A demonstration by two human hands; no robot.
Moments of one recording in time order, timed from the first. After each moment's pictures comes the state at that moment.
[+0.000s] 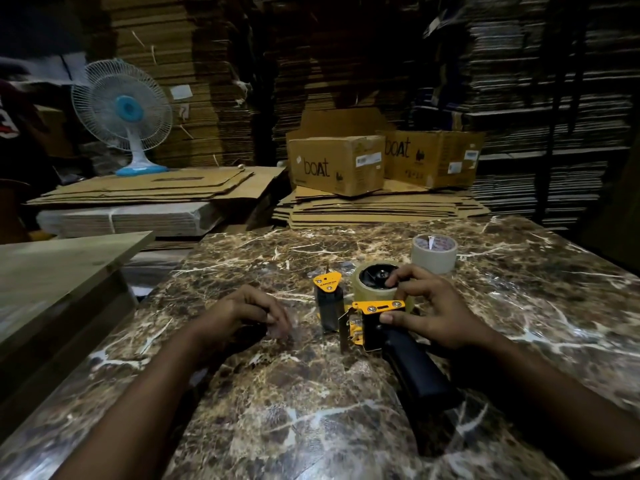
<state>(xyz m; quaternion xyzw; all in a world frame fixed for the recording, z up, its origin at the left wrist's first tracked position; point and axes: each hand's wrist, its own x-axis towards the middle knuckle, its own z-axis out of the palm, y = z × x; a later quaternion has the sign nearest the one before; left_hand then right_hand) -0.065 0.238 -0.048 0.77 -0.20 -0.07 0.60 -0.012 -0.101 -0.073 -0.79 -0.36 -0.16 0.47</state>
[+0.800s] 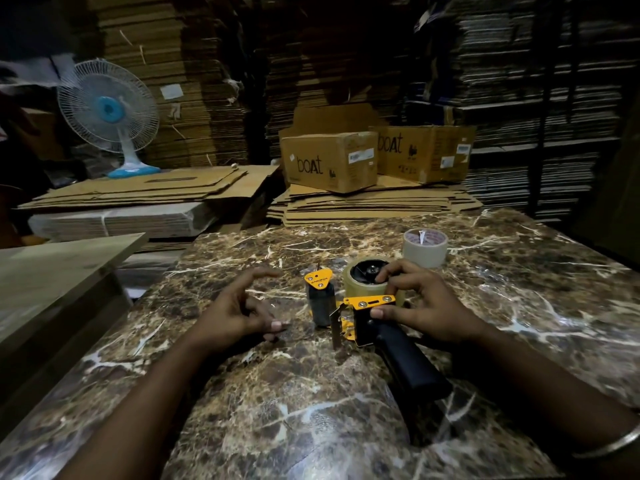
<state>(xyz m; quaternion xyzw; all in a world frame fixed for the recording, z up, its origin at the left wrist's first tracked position) -0.085 0.219 -0.054 0.76 -0.09 0.03 0.65 -0.018 -0.103 -0.067 -0.80 -0.34 -0.13 0.47</state>
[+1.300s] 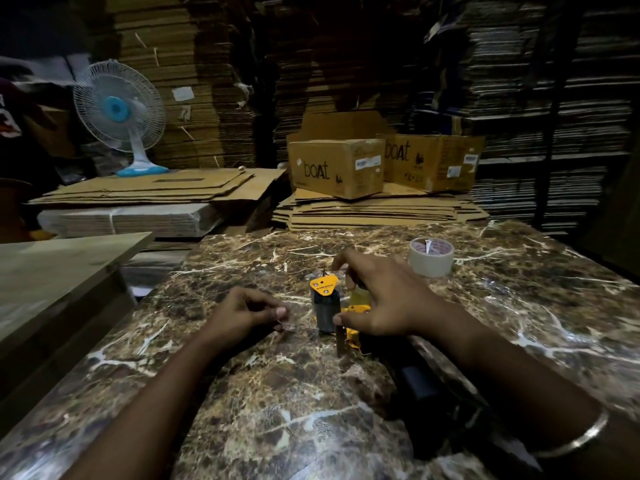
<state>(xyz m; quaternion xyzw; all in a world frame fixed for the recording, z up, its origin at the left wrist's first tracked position) -0.067 0.219 -0.064 0.76 -0.02 0.04 0.65 -0.042 -0.049 -0.007 -0.89 -0.39 -0.15 0.21</state>
